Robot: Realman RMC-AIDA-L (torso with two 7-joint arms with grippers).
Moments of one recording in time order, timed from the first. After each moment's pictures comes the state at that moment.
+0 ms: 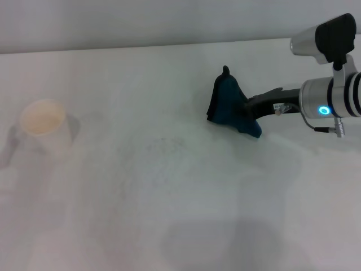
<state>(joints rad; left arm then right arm) -0.23 -2.07 1.39 0.18 -2.91 -1.30 2.47 0.48 2.00 -1.39 -0.80 1.19 0.84 -1.01</state>
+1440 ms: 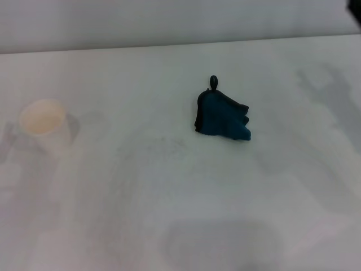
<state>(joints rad) -0.24 -2.07 1.35 0.19 -2.91 -1.34 2.38 0.36 2.02 -0.98 -0.21 2.53 1.45 -2.32</state>
